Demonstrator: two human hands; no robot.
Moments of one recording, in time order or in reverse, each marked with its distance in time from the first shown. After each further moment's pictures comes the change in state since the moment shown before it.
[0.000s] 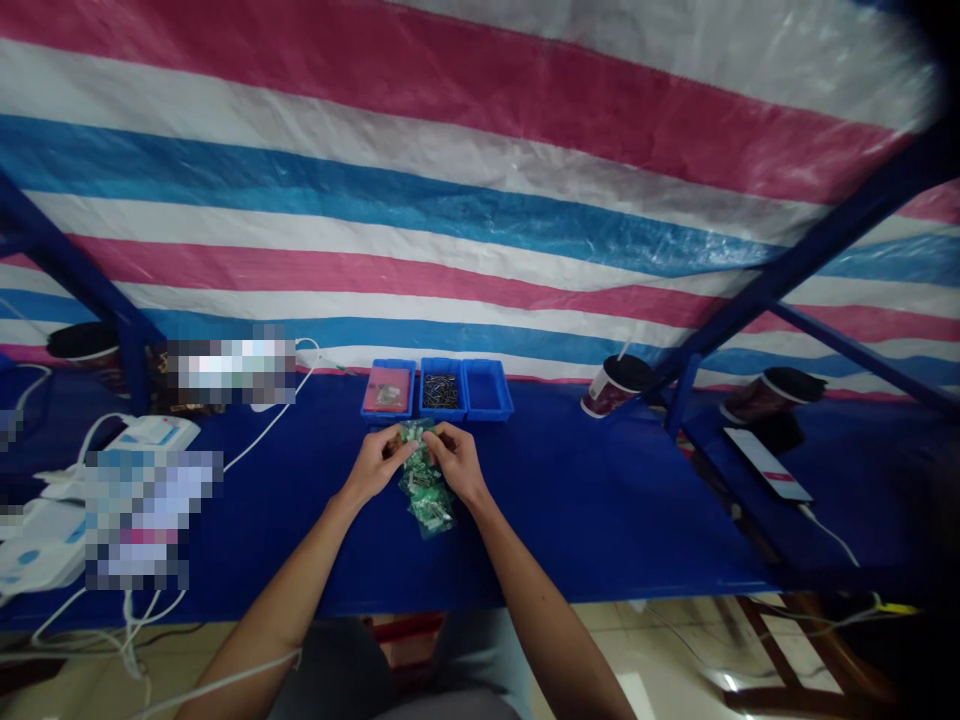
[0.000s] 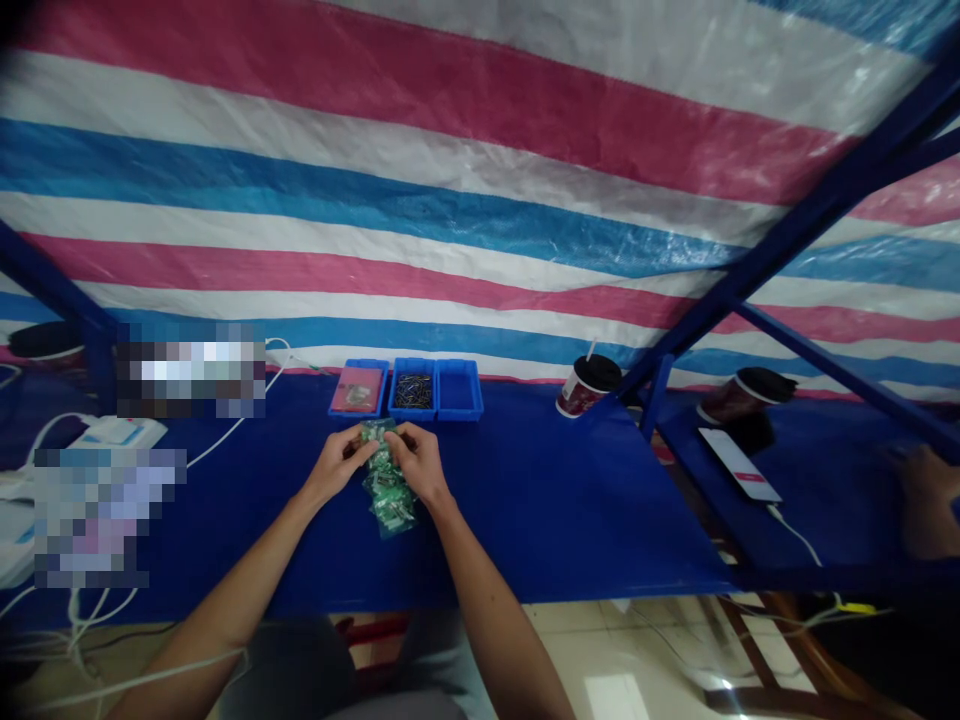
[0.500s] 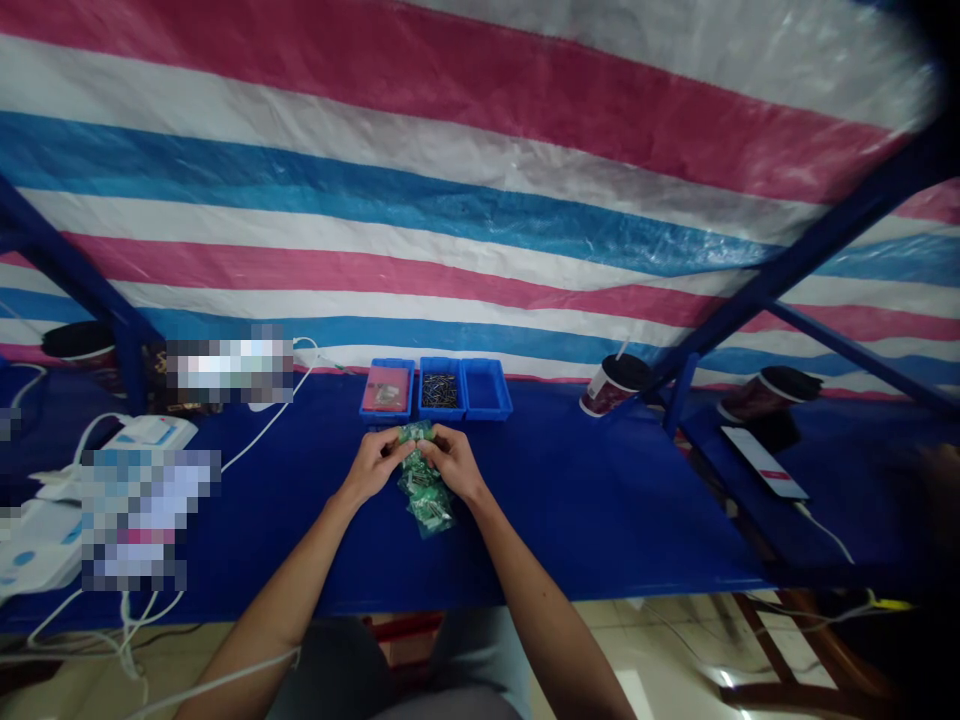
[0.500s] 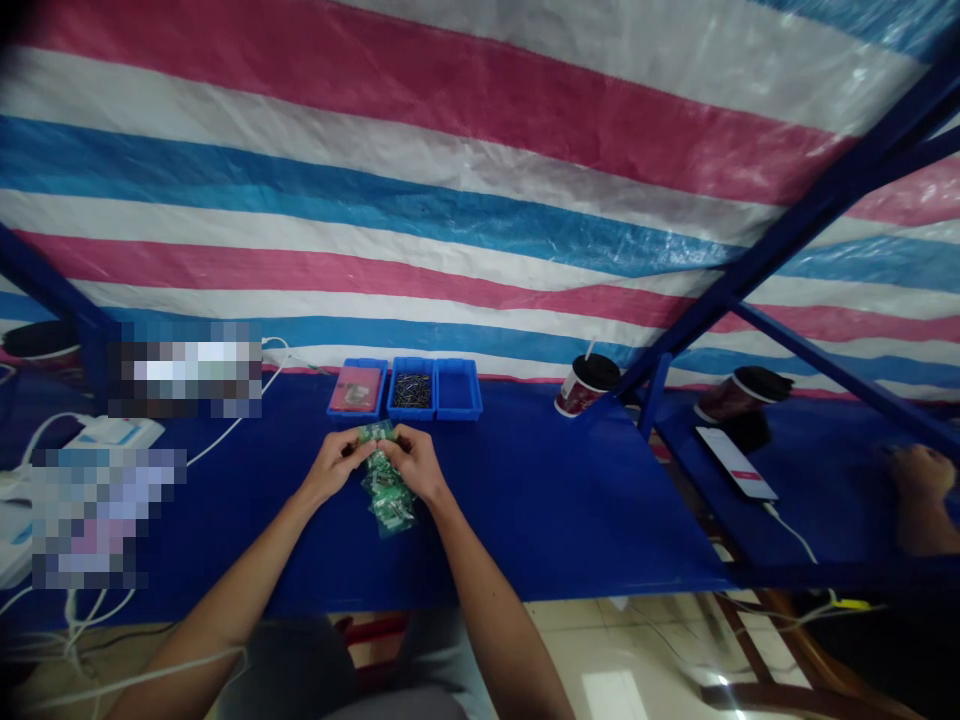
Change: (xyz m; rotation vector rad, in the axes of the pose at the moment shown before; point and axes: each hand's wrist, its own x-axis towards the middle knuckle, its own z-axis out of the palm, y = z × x) left_hand 0.000 -0.006 -0.002 0.079 -0.025 -0.017; right_hand 0.002 0.007 -0.002 0.026 -0.105 0.052
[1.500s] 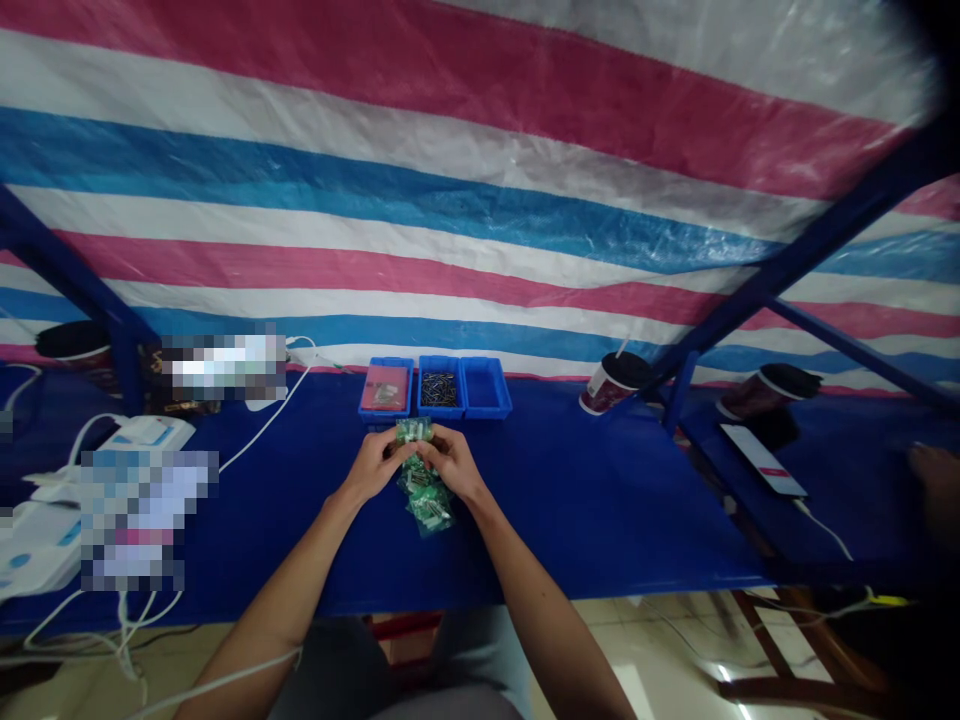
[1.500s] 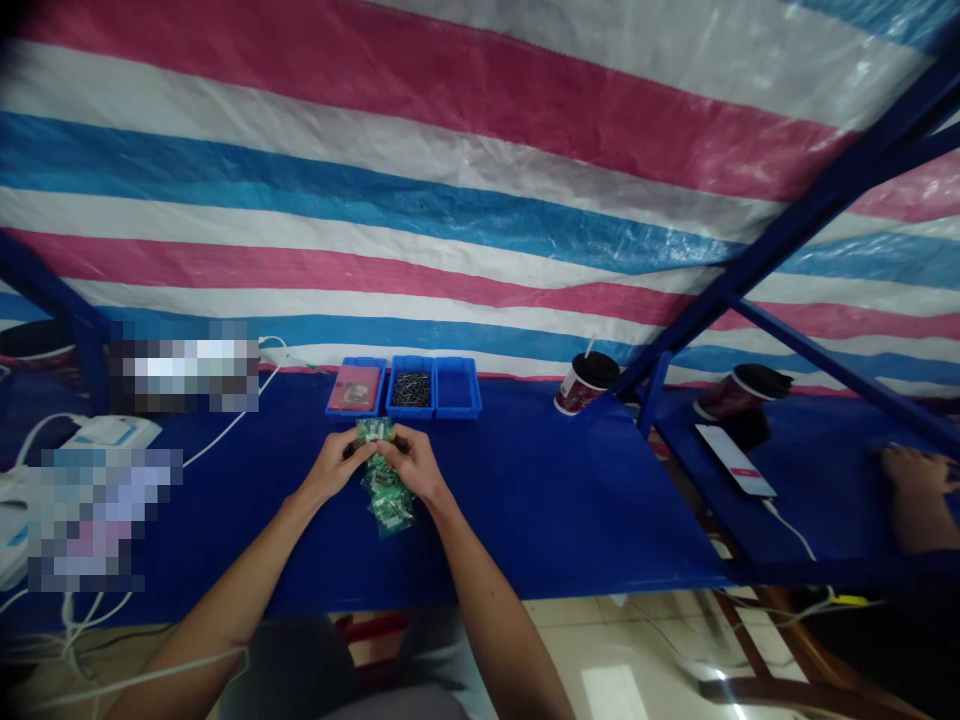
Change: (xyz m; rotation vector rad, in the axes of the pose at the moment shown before) left_hand 0.001 0.001 0.001 0.014 -0.024 0.033; right_hand -0.001 -0.006 0.001 0.041 -0.058 0.008
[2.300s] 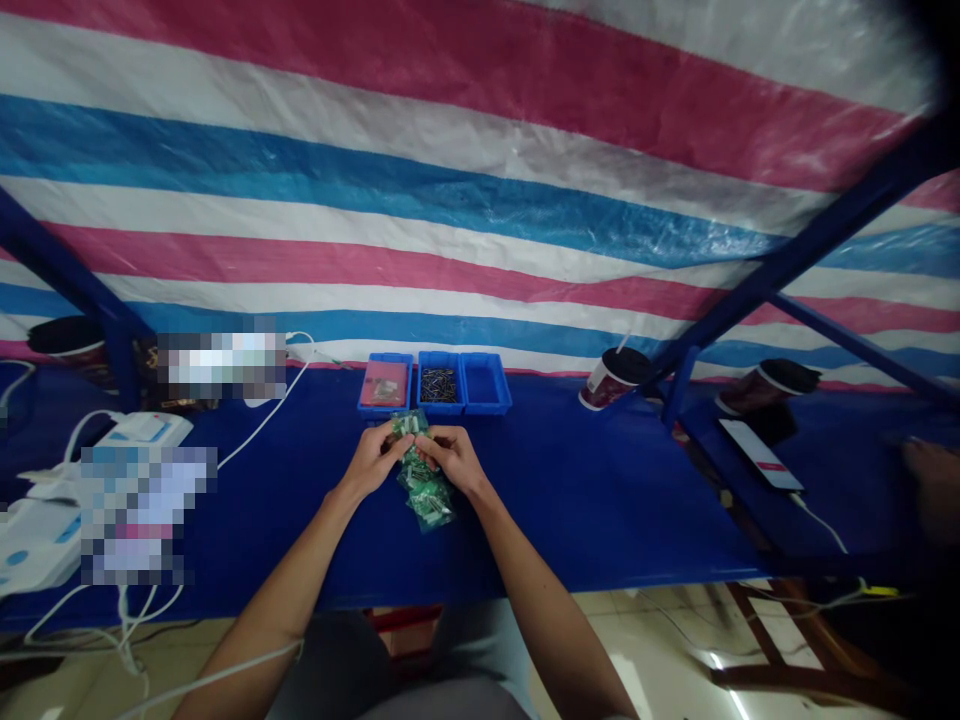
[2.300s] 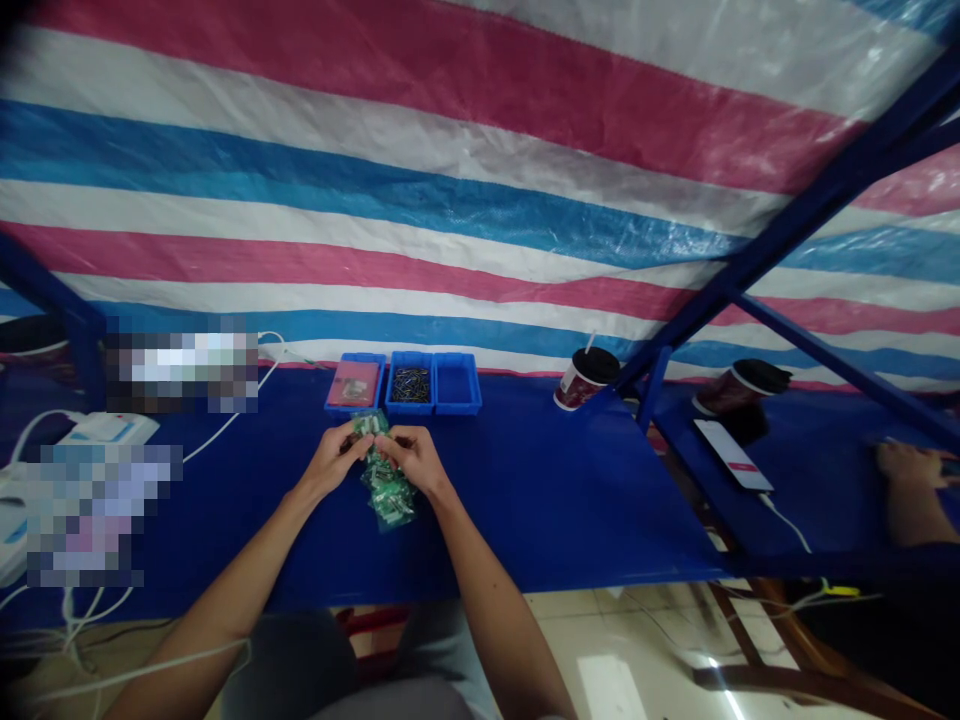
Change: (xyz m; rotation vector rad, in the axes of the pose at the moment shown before) left_hand -0.001 0.008 -0.002 -0.064 0.019 -0.005; right_hand -0.002 -0.006 -0.003 0.006 -0.020 0.053
